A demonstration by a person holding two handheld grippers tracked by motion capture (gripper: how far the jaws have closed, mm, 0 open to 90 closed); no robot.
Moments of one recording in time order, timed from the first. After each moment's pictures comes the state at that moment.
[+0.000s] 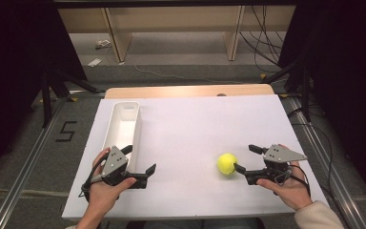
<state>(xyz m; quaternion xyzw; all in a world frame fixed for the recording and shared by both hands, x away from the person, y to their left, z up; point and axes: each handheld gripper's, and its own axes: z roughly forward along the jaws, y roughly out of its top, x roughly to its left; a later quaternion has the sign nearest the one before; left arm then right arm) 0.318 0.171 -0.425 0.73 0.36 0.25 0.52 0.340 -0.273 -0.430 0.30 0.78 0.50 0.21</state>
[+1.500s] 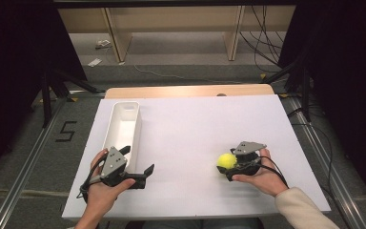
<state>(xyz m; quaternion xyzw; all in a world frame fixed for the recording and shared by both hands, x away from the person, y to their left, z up) 0.317 0.175 -0.427 0.73 0.36 0.26 0.51 0.386 -0.227 -0.475 0.31 0.85 0.39 0.15</state>
